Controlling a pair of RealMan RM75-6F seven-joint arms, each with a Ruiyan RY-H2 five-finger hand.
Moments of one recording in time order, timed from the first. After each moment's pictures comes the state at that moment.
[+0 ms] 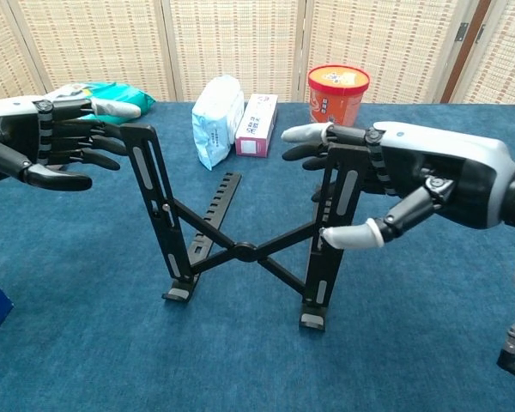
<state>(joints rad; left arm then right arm) -0.67 -1.26 0.06 -1.56 1.54 1.10 -1.03 0.62 -1.35 0.03 -1.81 -1.47 0.96 0.60</state>
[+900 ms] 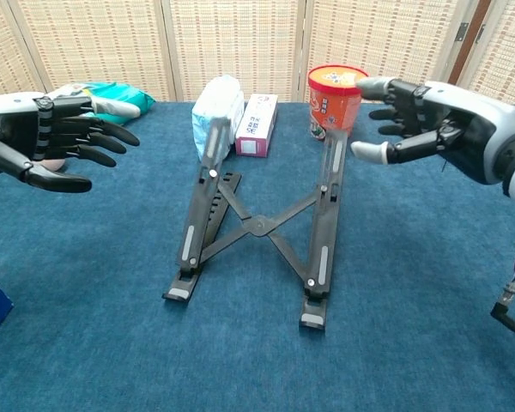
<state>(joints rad) -0.65 -1.25 0.01 -1.58 1.53 1.04 -0.93 0.54 -1.49 0.21 -1.74 -1.13 1.13 0.37</state>
